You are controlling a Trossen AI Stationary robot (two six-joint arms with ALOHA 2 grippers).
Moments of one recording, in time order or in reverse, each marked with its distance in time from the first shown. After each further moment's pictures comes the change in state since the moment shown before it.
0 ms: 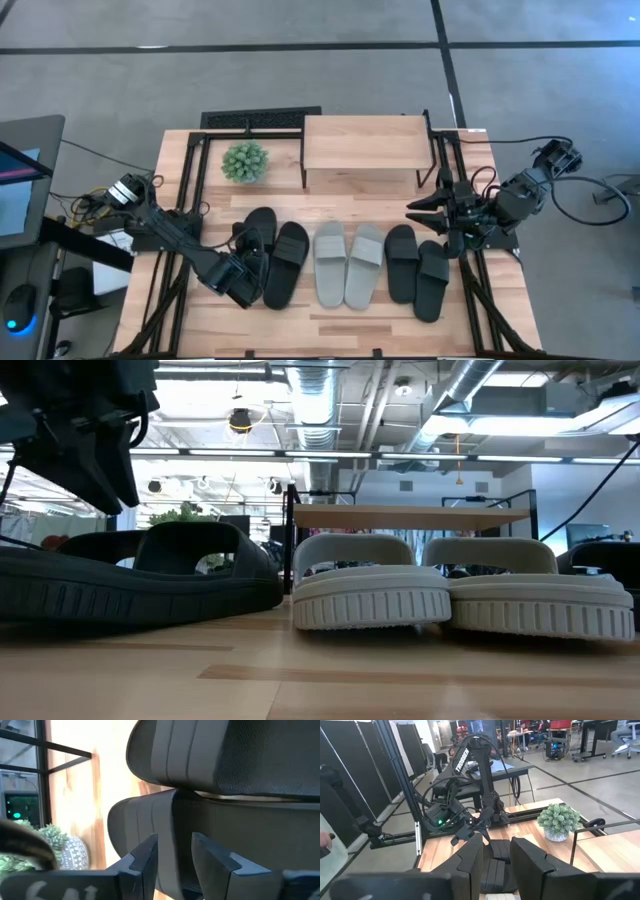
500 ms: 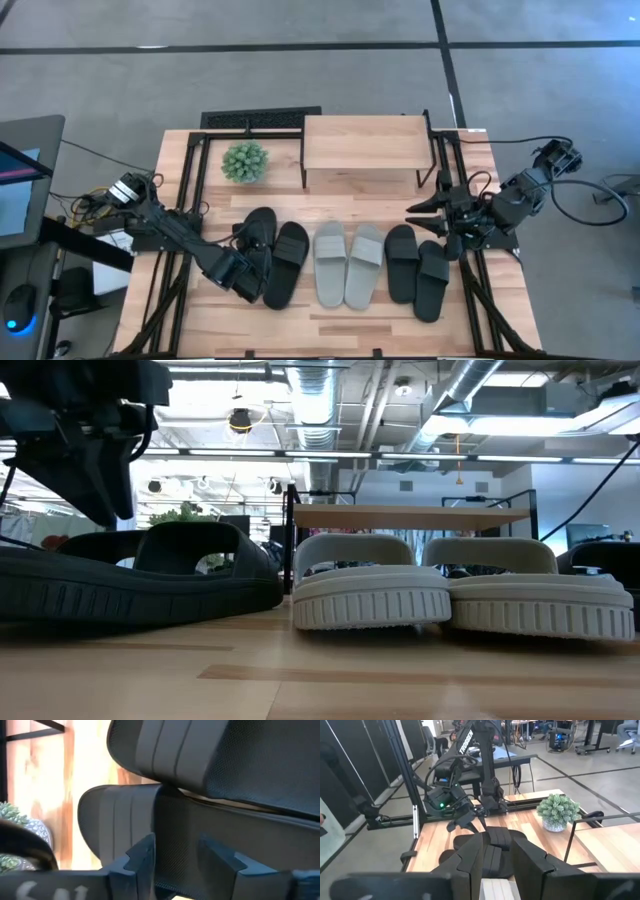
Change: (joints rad) left arm 0.049 -0.001 0.006 0.035 0.132 -0.091; right arm 0.000 0.000 0.000 -0.082 -0.027 0.000
